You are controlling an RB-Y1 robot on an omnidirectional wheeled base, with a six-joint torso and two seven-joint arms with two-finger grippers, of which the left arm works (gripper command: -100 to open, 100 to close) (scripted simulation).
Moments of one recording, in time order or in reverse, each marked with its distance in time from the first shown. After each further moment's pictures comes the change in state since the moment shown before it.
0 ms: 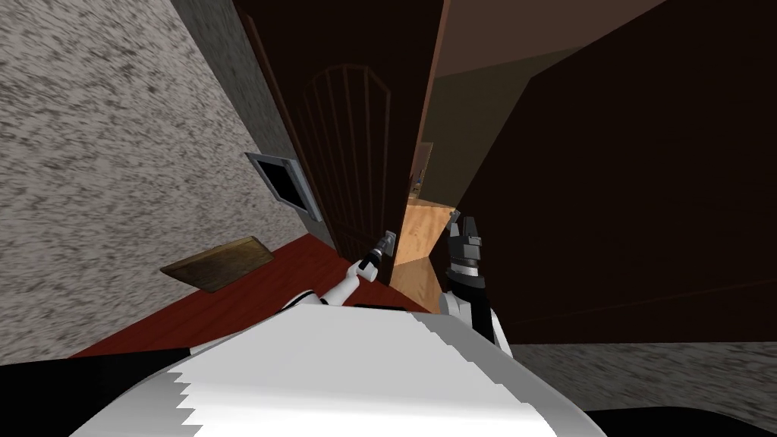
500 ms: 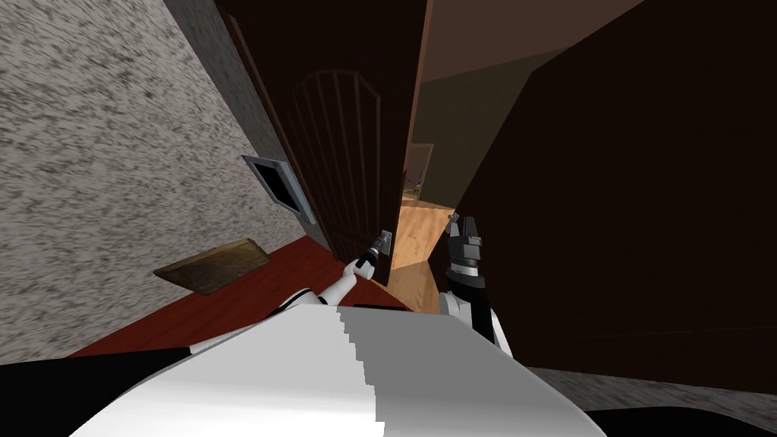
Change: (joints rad) arm -0.014 0.029 0.032 0.027 0.007 -0.002 -0.002
